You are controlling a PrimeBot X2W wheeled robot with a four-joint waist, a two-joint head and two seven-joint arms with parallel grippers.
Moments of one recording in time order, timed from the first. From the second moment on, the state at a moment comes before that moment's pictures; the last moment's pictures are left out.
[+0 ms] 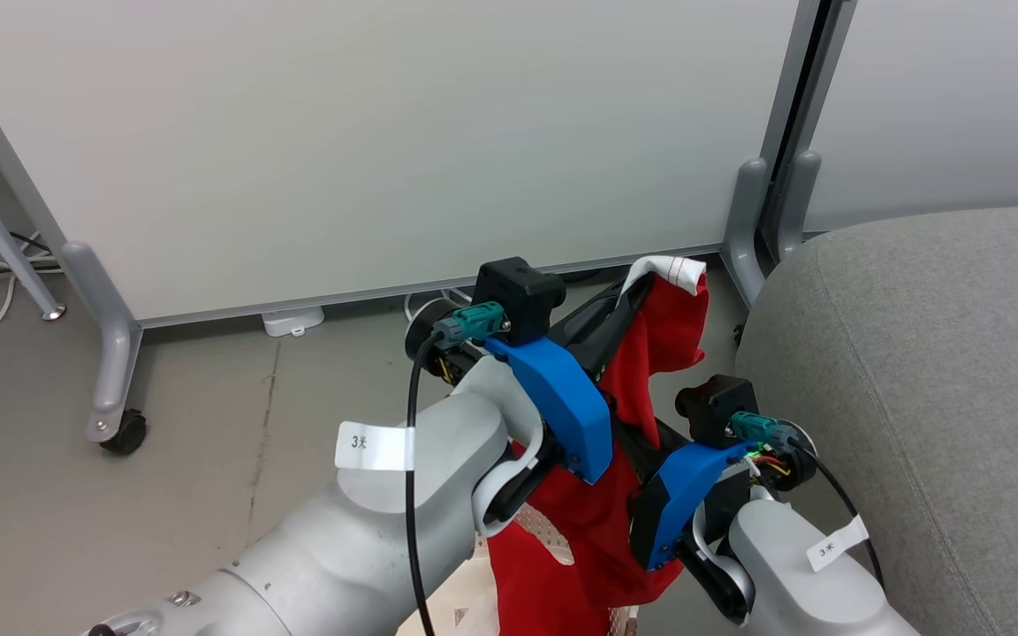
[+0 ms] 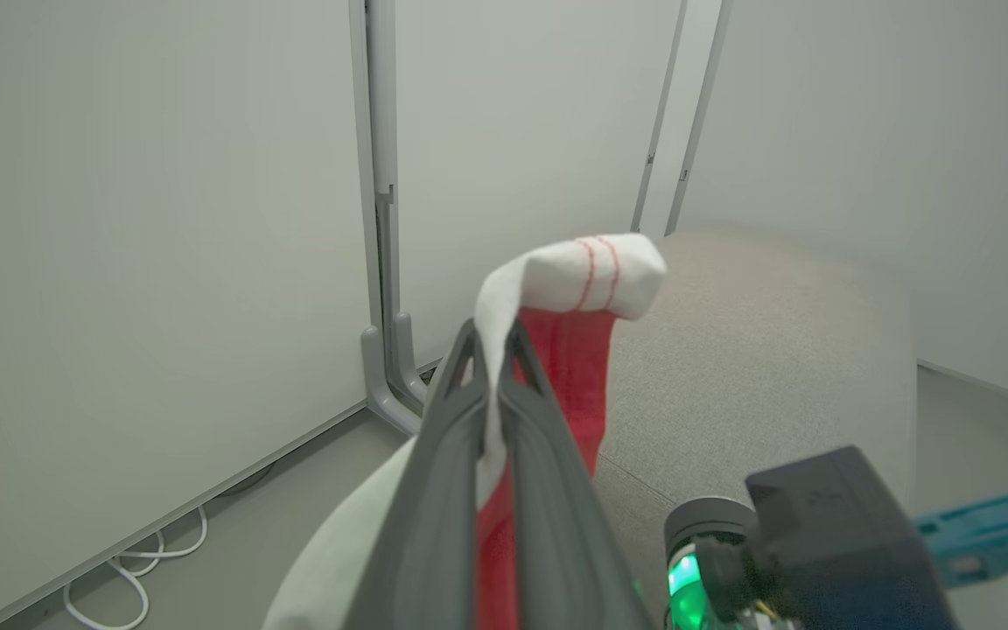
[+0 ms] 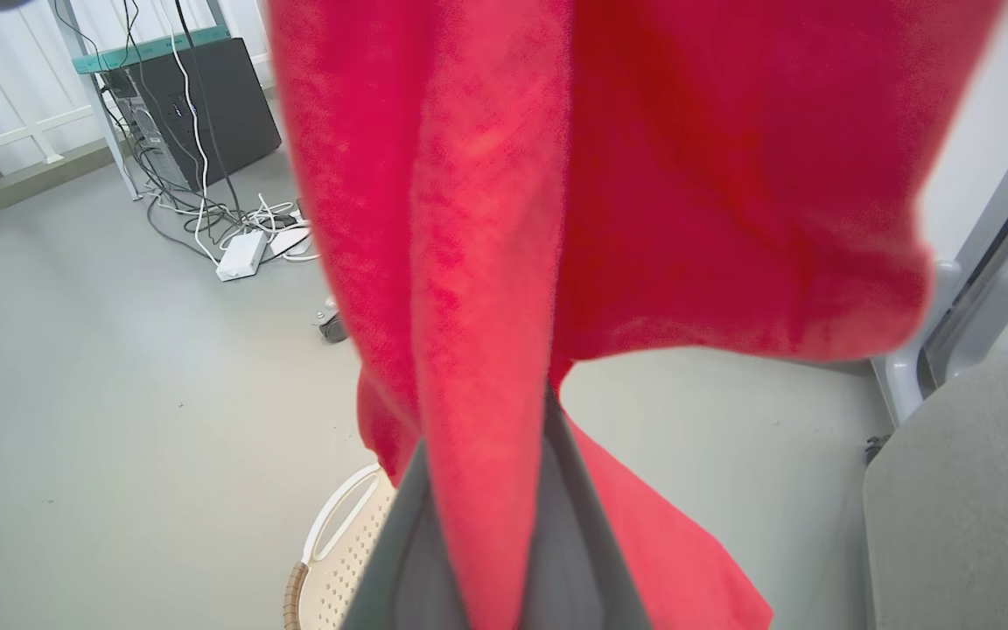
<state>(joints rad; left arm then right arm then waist) -0.89 0.05 -1.21 0.70 -1.08 -0.09 -0.26 -0.54 -0.05 0.54 0.80 0.40 0.13 -0.19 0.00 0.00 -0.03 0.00</state>
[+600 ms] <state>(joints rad) -0.79 0.09 -1.08 0.71 -0.94 -0.08 -0.26 -0.55 -0.05 0.52 0.80 0.40 0.13 -0.20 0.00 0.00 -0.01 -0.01</state>
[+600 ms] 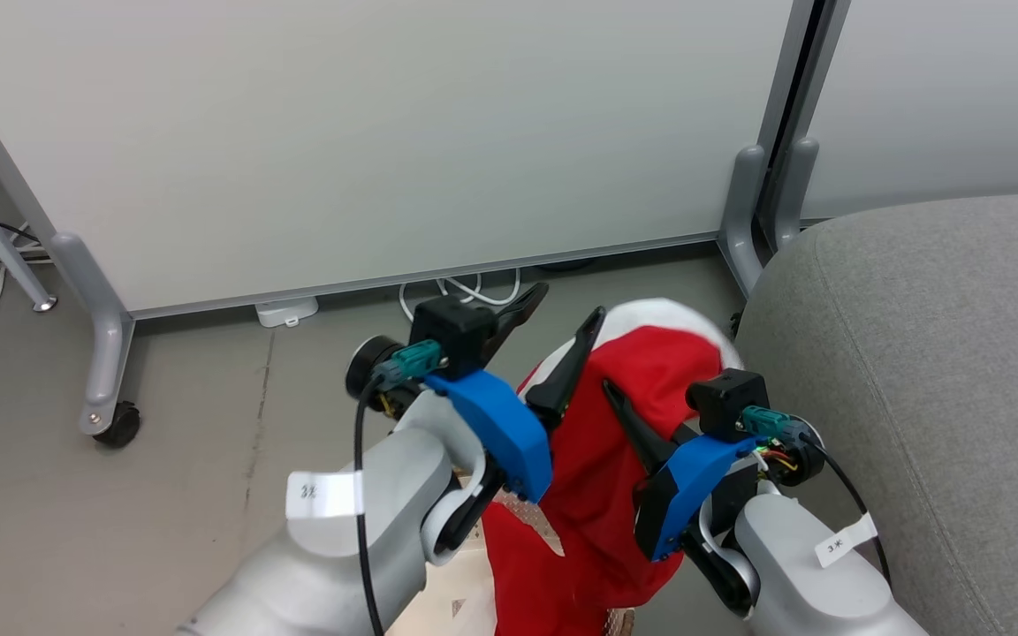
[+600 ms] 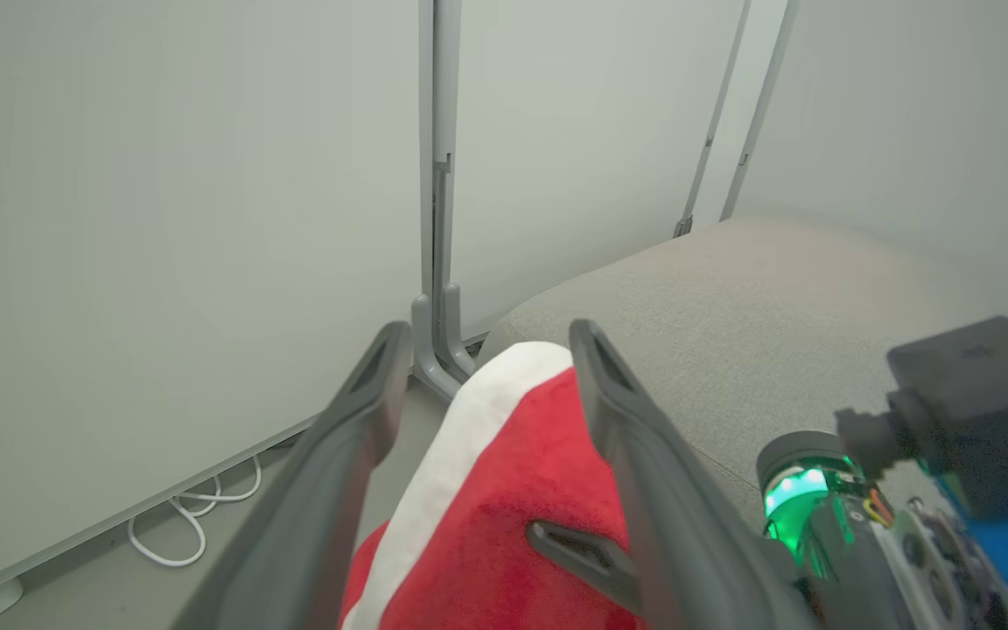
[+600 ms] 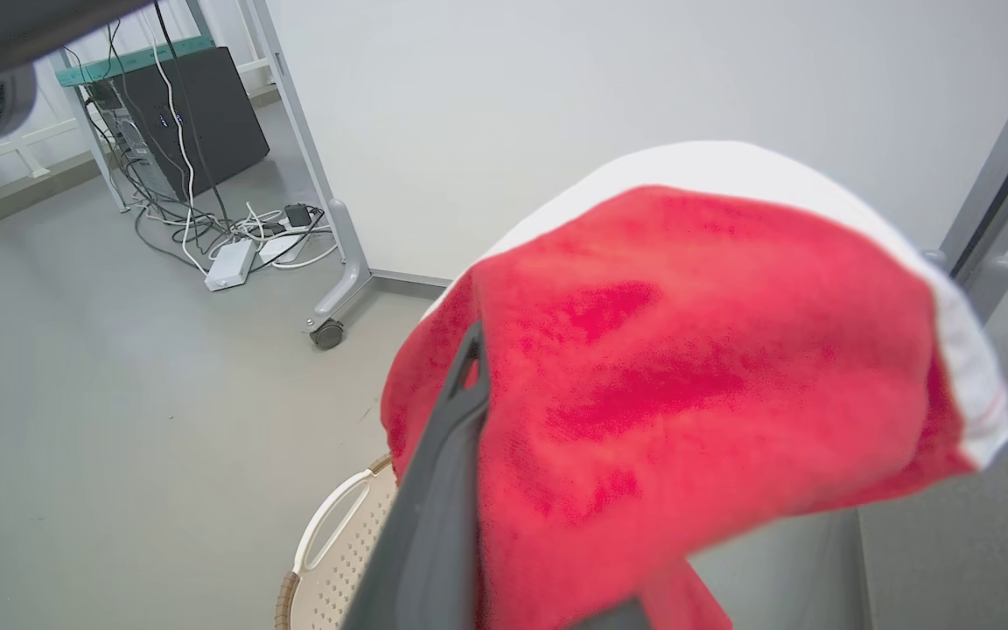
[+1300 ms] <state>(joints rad) -0.25 0.19 -0.59 0.32 -0.46 -0.12 -0.26 -0.54 -0.05 0.44 0.75 0.34 0.13 -0.20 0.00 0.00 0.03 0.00</state>
